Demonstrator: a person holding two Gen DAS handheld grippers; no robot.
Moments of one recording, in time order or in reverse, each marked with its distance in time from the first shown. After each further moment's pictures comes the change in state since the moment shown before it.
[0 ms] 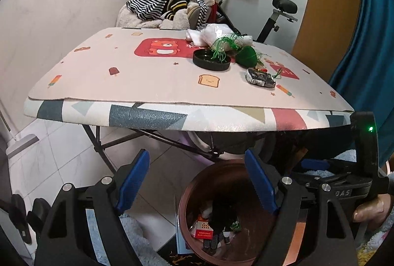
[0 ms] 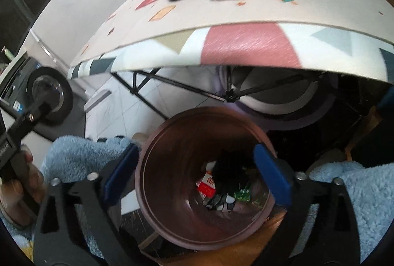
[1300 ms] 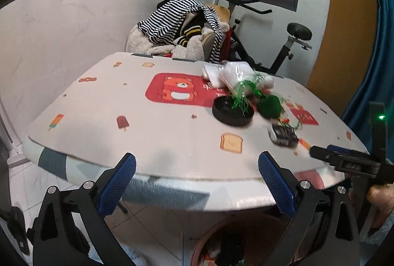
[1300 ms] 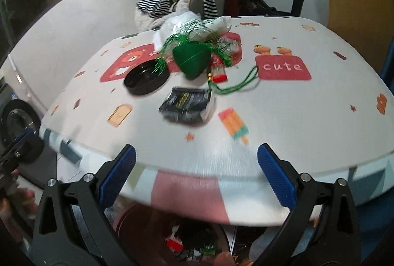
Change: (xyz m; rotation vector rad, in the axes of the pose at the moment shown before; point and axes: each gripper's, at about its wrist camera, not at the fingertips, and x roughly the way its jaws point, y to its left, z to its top) left arm 0.030 0.028 0.085 -0.053 -0.132 0.048; right arm -0.026 -0.022 0.120 -0.002 -0.237 -0.196
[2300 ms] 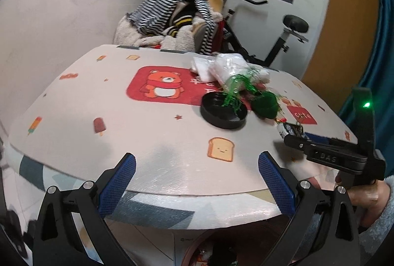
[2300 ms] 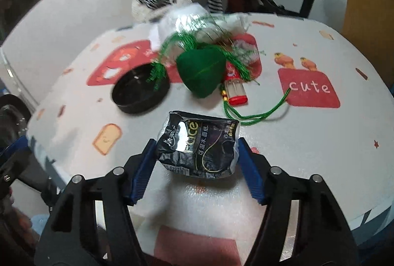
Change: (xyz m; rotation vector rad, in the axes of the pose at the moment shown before) left arm 0.038 -0.018 0.012 0.027 0.067 -0.057; right arm 0.045 0.017 0.037 -0.054 0.034 -0.007
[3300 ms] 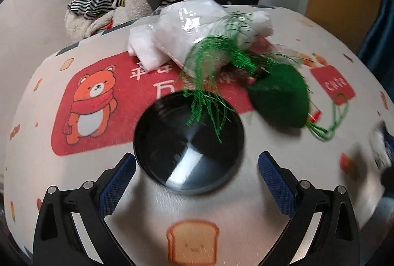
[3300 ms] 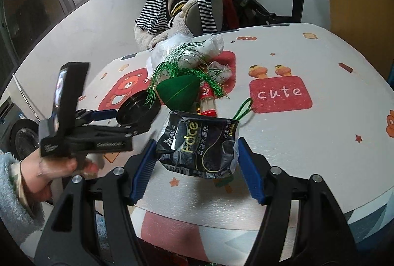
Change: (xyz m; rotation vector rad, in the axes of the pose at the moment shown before) left arm 0.187 -0.068 0.067 0.261 0.314 0.046; right arm -0.038 -0.053 -0.006 0.101 -0.097 0.084
